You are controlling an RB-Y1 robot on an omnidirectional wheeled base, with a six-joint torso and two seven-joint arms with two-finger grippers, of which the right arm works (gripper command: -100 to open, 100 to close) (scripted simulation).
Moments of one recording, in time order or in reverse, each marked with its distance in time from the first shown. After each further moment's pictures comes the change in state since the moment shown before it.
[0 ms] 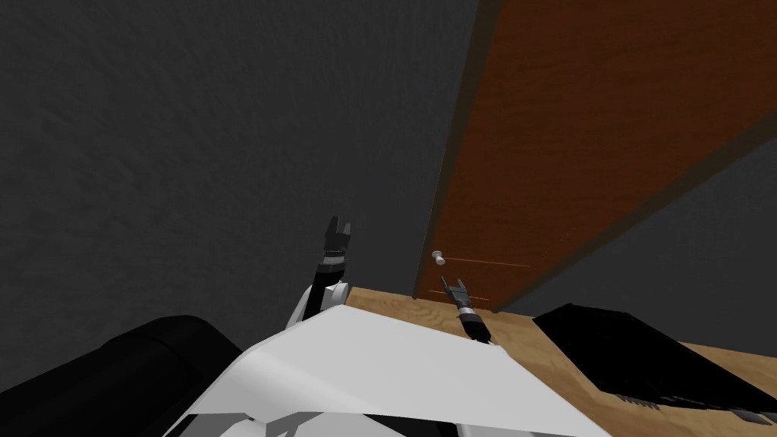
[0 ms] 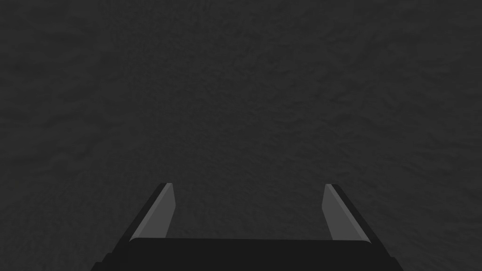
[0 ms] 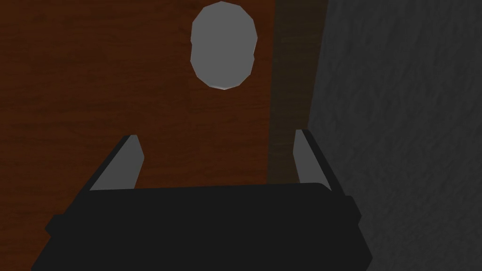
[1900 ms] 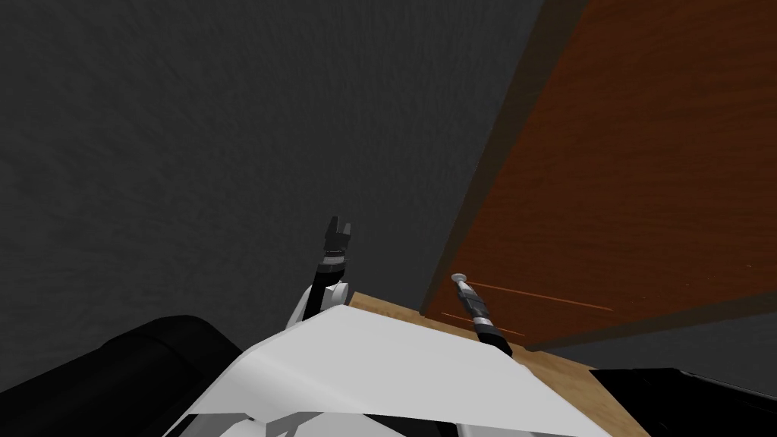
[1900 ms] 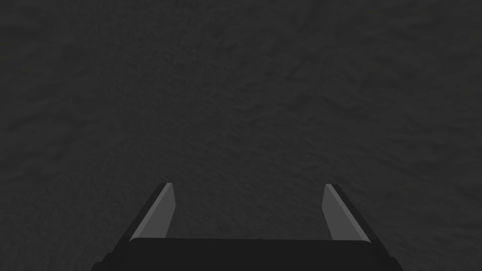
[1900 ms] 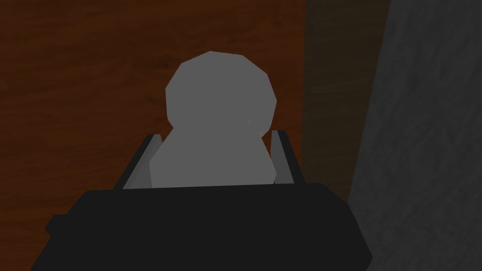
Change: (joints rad) arm 0.022 -0.076 -0.031 0.057 -0.086 -0.044 -0.101
